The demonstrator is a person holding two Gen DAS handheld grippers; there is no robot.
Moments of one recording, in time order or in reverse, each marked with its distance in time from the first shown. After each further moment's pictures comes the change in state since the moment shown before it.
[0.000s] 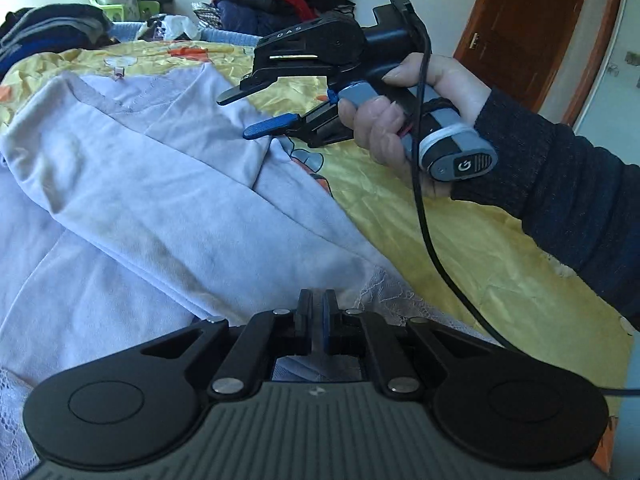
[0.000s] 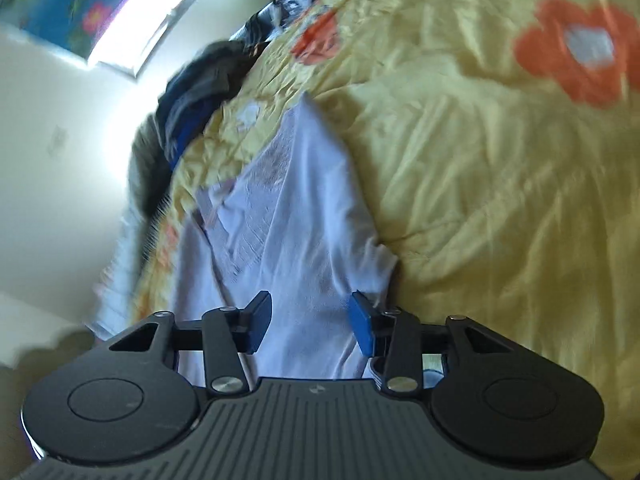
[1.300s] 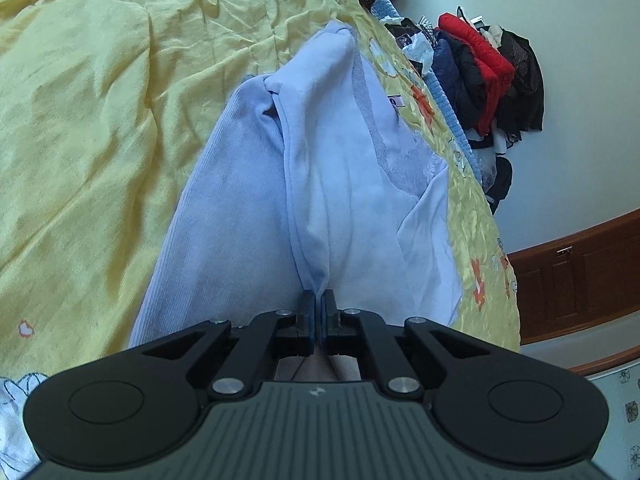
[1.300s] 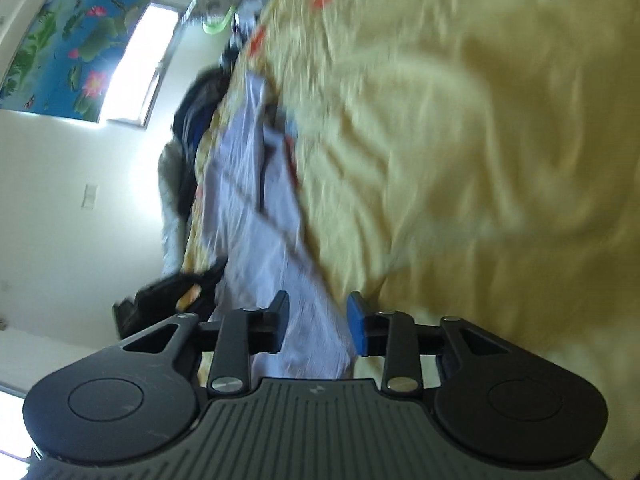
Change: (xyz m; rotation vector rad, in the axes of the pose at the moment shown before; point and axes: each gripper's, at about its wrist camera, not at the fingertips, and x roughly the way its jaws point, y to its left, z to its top) left arm -0.018 0.202 0.030 -0.858 -0.017 -0.002; right arm -0.183 -0.068 -0.197 0.199 -0.099 0.084
